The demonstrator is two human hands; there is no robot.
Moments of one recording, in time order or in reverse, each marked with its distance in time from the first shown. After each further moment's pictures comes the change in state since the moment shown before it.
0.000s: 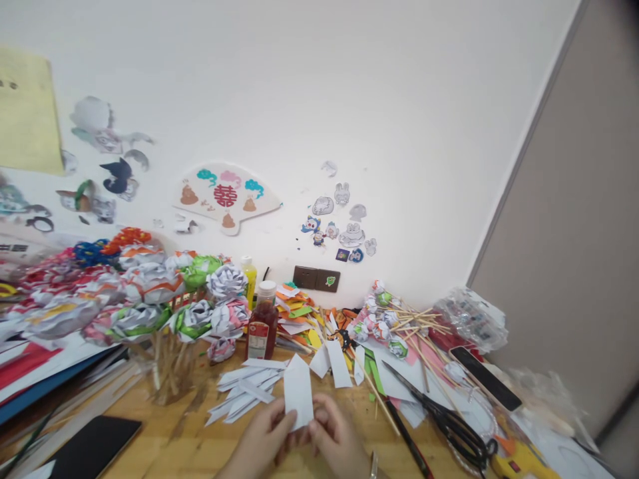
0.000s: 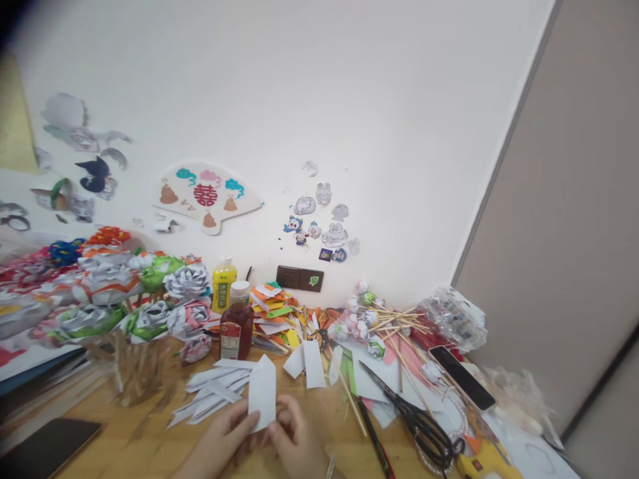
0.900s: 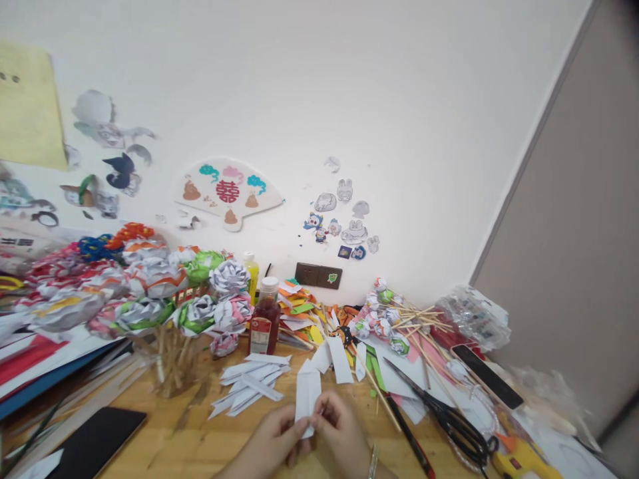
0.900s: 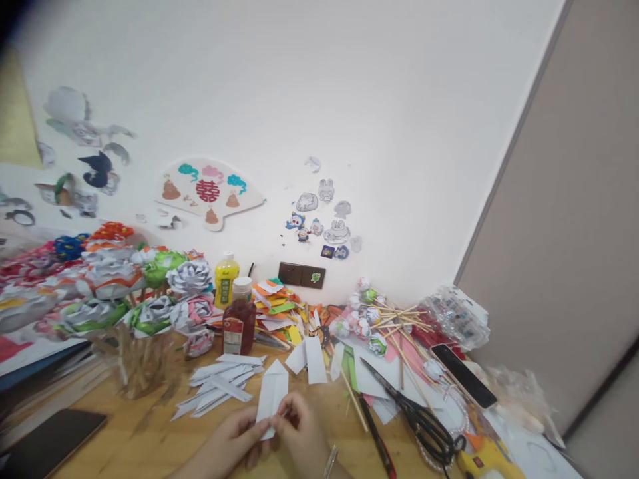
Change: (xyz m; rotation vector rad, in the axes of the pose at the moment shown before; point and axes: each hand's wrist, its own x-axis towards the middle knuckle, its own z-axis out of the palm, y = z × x) left_hand -0.008 0.010 0.008 -0.017 -0.199 -0.045; right_hand 0.004 0.002 -0.002 -0.059 0.173 0.013
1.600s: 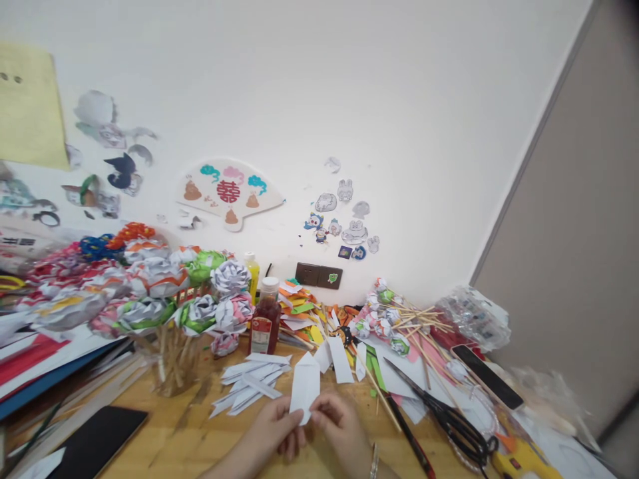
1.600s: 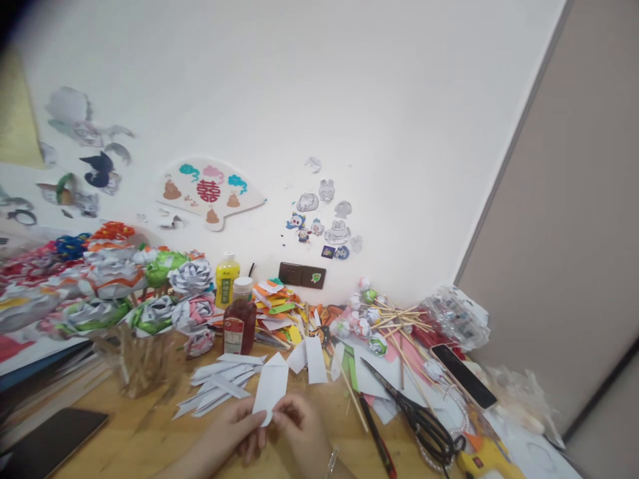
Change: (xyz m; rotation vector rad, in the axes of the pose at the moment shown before) left_hand 0.008 -0.002 -0.008 -0.160 0.022 -0.119; right_hand -0.001 -0.021 0.001 0.096 -0.017 -0.046
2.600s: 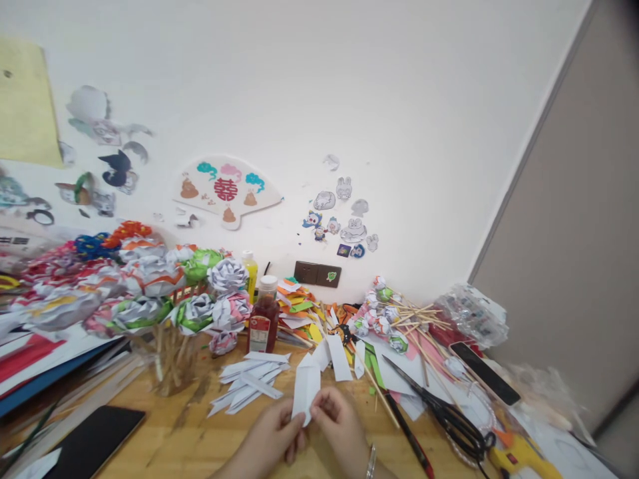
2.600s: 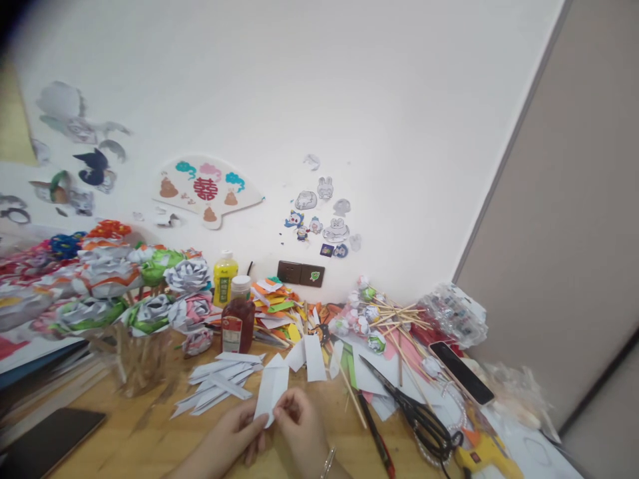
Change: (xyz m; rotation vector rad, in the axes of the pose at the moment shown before) left_hand -0.001 -0.009 0.006 0.189 0.031 0.132; right_hand 0.002 0.012 0.000 -0.034 0.077 0.081
